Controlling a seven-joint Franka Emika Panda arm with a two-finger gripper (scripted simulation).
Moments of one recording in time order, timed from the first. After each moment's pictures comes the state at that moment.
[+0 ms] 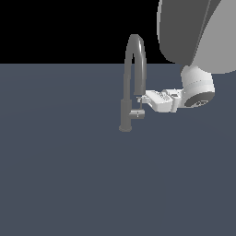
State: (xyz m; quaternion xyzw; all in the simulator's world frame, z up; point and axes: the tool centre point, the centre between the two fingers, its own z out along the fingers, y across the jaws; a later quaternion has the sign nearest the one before) arm 0.108 -0.095 0.137 -0.52 0.48 0.52 0.48
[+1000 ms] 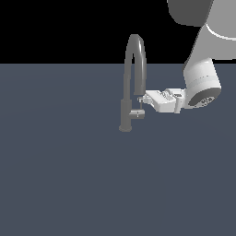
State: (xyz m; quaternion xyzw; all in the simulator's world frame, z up) arm 0.085 -0.096 0.145 -0.52 0.48 0.52 0.48
